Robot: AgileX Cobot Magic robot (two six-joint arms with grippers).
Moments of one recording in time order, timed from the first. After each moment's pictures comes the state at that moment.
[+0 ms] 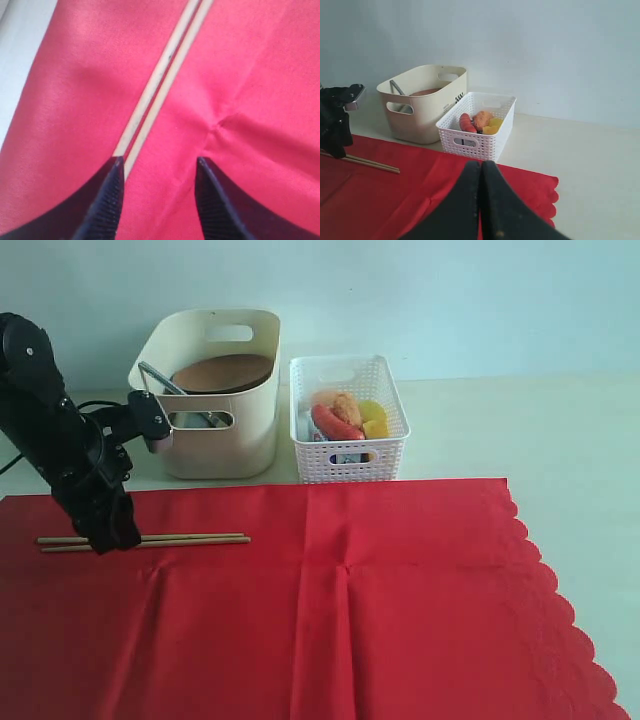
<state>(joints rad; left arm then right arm) -0.24 1.93 -1.22 -0.19 0.80 1.01 0.29 0.04 -0.32 0.25 0.54 -0.17</state>
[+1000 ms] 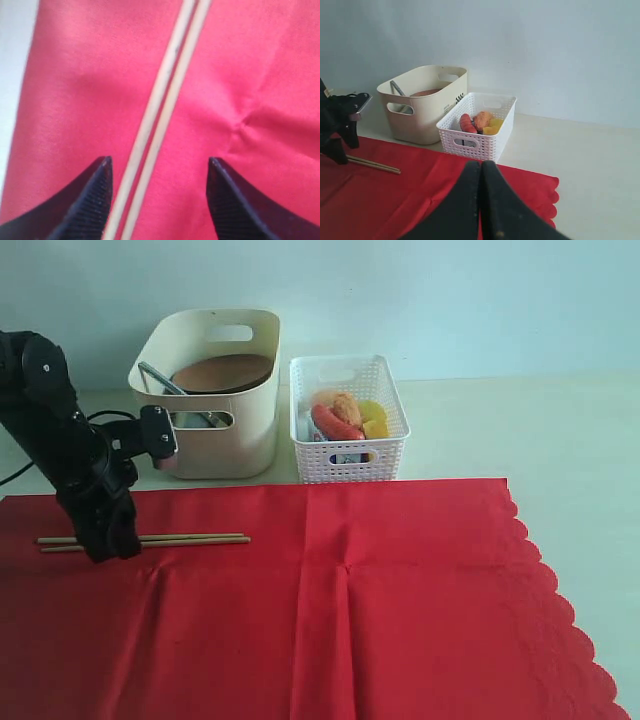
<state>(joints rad) -0.24 1.99 -1.25 -0.15 0.76 1.12 0.29 0.04 -0.32 0.25 0.53 -0.17</state>
